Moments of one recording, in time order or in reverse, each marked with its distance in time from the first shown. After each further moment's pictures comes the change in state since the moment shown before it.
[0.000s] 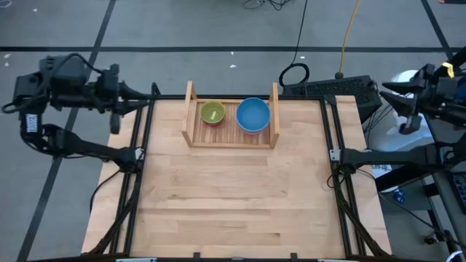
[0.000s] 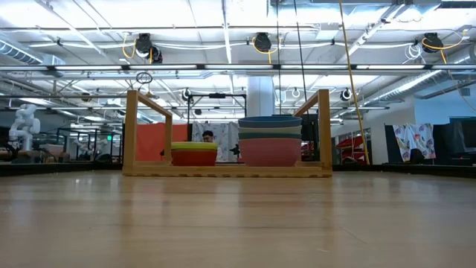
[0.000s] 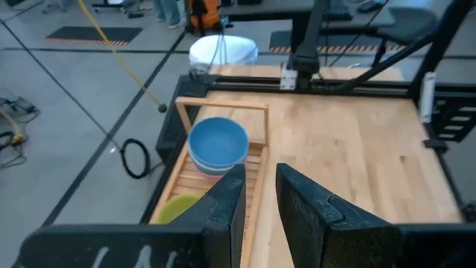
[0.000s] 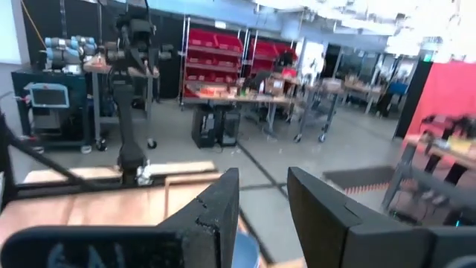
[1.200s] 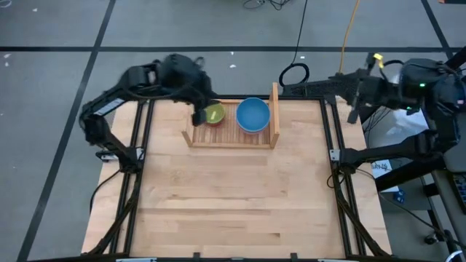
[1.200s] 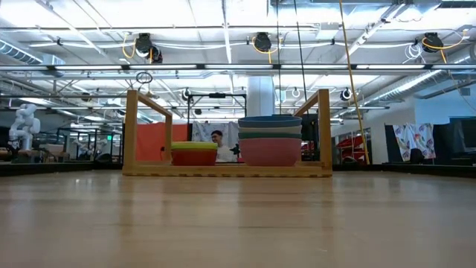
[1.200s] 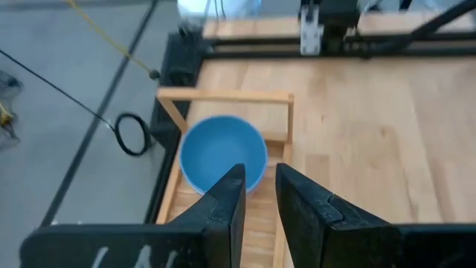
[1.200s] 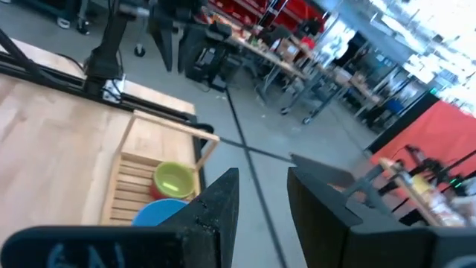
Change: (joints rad) left arm 0.013 0.477 0.014 0.258 -0.015 0.091; right arm 0.000 0.289 0.000 0.085 0.007 -0.391
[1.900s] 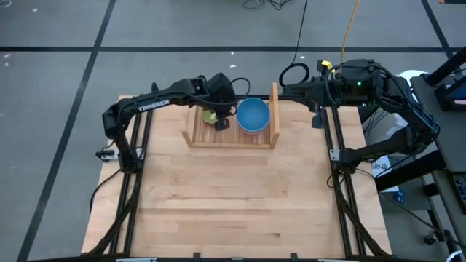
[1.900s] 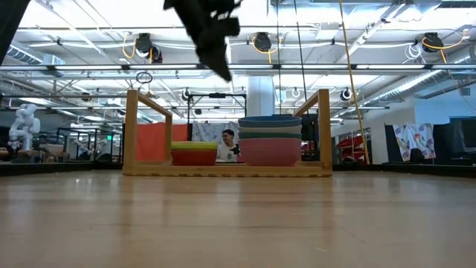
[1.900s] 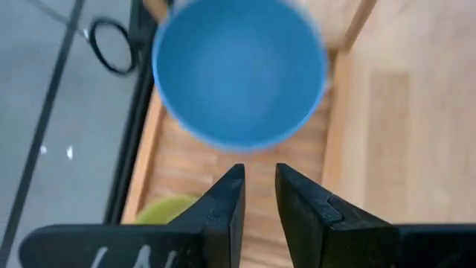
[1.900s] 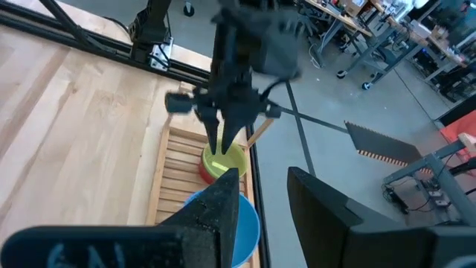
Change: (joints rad) left arm 0.110 0.185 -0.372 0.246 -0.008 0.072; right arm 0.001 0.206 0.000 -0.007 -0.091 0.068
